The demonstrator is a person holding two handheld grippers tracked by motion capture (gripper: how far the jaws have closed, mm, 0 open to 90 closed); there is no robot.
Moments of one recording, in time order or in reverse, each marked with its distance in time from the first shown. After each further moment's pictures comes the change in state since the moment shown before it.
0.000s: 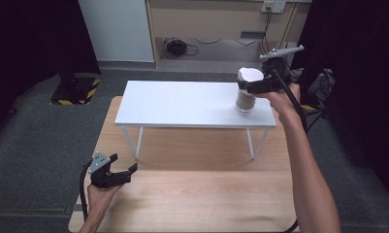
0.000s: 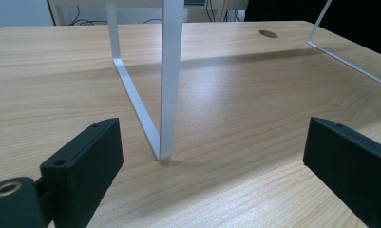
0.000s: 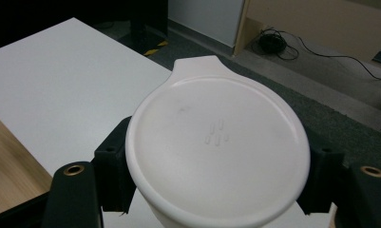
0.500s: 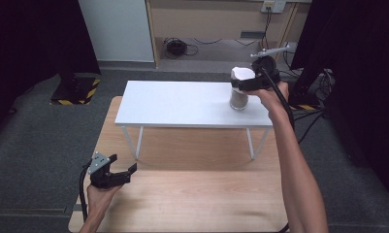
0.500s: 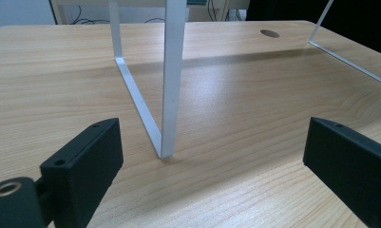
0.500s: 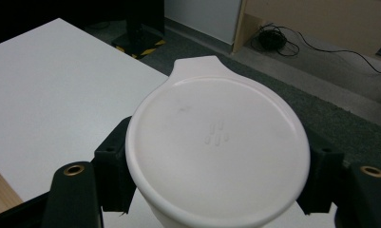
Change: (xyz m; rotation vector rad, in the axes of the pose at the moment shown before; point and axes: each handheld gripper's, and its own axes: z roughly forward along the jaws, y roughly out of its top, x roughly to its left) left arm -0.001 0.000 -0.001 0.001 0.005 -0.002; right arm -0.002 0.004 0.030 0.005 -0.008 0.028
